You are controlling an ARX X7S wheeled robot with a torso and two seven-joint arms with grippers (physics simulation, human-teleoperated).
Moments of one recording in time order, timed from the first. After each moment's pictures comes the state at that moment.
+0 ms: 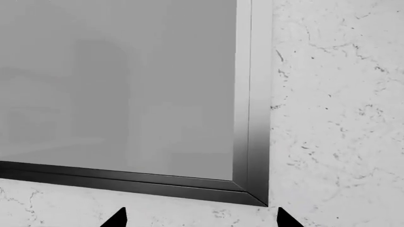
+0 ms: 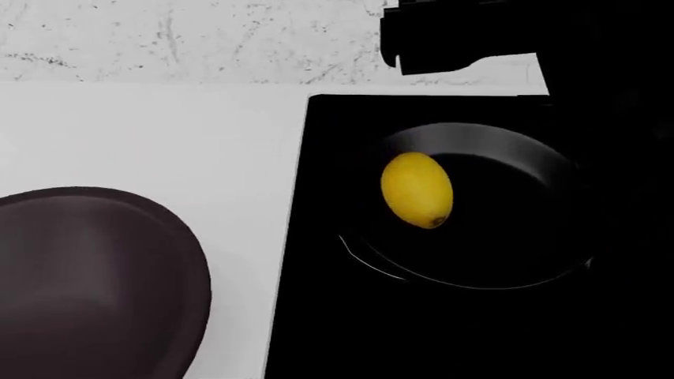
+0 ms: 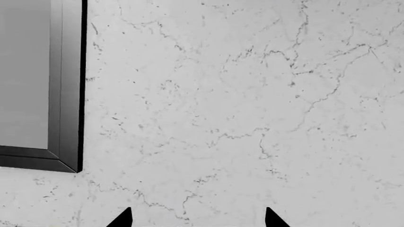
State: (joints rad) left arm -1.30 -0.71 -0.05 0.50 -1.49 -1.26 -1.06; right arm 1.32 0.46 0.05 -0.49 1.45 1.41 0.94
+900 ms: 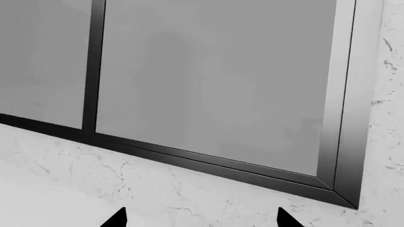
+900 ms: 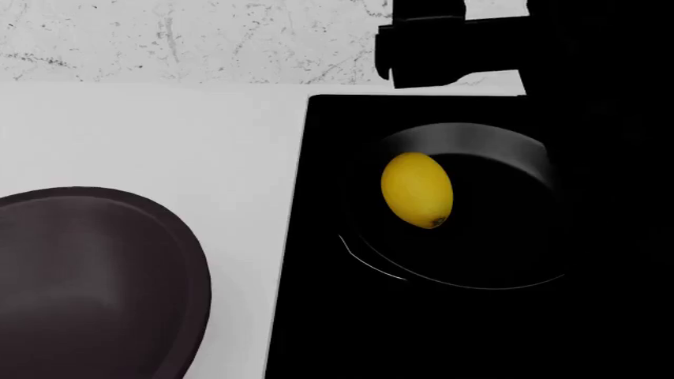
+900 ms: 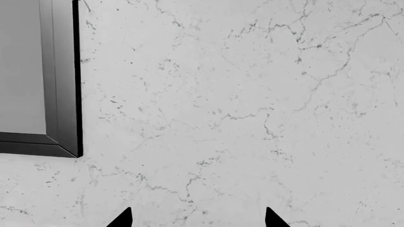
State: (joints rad) left arm -1.04 -0.93 -0.35 0.56 -1.60 -1.24 -1.14; right arm 1.28 0.47 -0.02 -0.44 1.42 1.35 0.93
